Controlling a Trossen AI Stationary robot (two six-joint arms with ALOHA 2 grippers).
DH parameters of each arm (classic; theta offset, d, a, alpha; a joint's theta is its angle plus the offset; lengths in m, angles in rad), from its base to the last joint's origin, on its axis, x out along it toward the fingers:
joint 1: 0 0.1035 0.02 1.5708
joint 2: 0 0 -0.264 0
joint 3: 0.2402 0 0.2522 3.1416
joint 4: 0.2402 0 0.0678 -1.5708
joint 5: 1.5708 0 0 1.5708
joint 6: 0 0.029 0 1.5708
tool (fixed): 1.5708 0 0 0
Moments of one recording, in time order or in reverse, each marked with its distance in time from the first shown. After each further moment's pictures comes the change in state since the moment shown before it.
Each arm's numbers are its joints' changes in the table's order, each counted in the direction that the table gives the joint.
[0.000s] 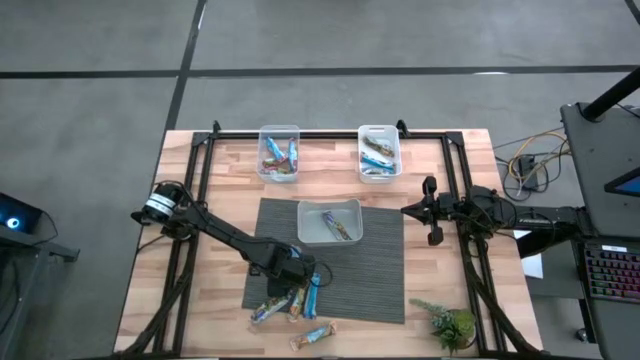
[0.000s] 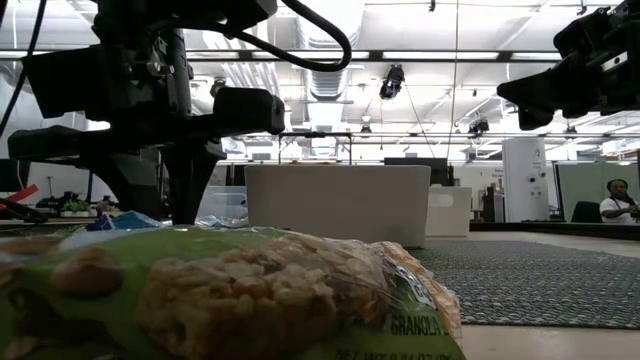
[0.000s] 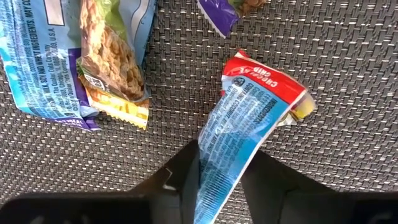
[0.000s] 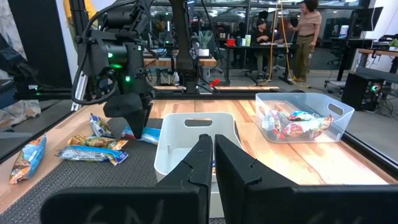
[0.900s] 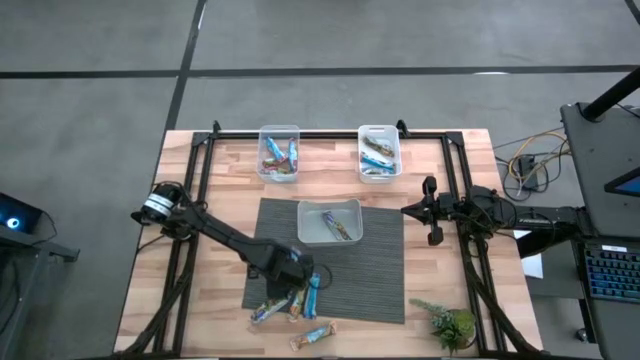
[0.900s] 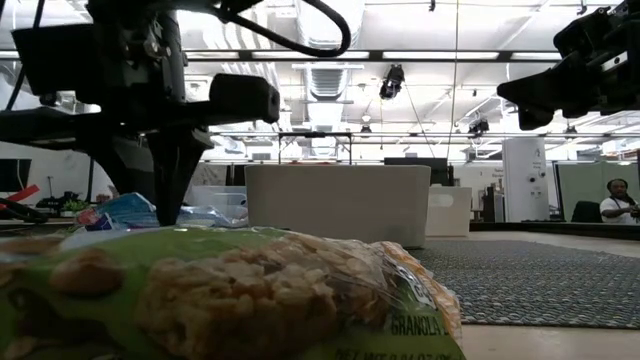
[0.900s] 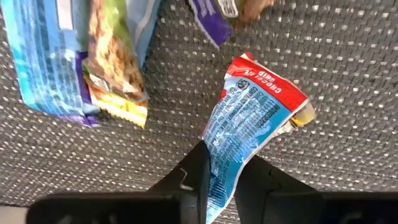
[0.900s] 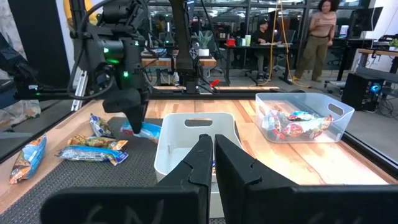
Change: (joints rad) left arm -0.016 0.011 0.031 0.063 0.003 -0.063; right arm 0.000 0.000 0.000 0.000 0.000 0.000
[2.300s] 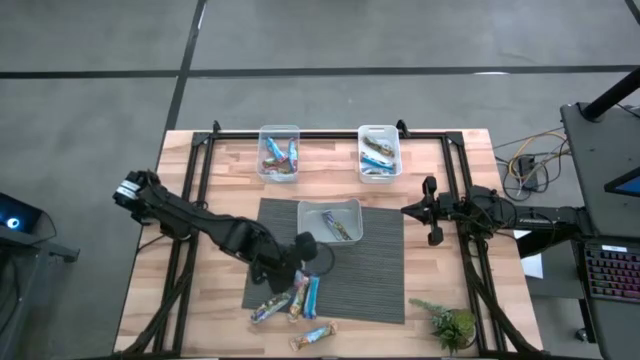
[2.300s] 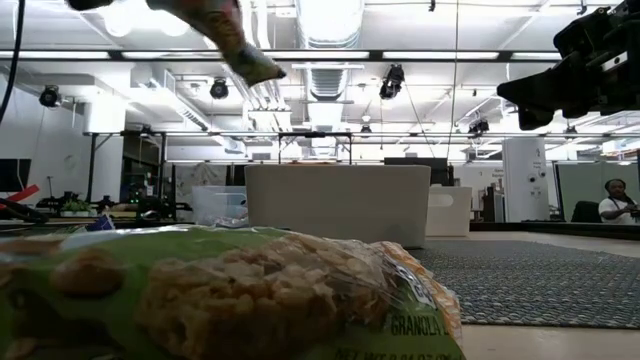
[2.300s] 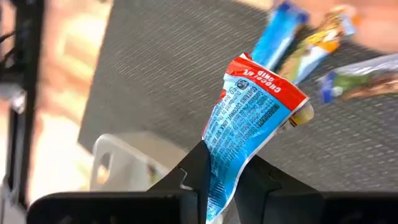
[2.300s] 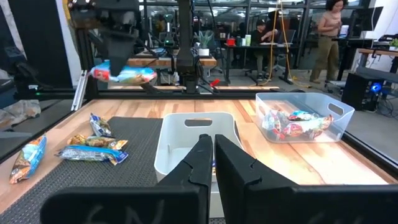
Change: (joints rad) left arm 0.002 0.248 0.165 0.007 -0.057 -0.278; right arm 0.000 0.000 0.000 0.000 0.000 0.000
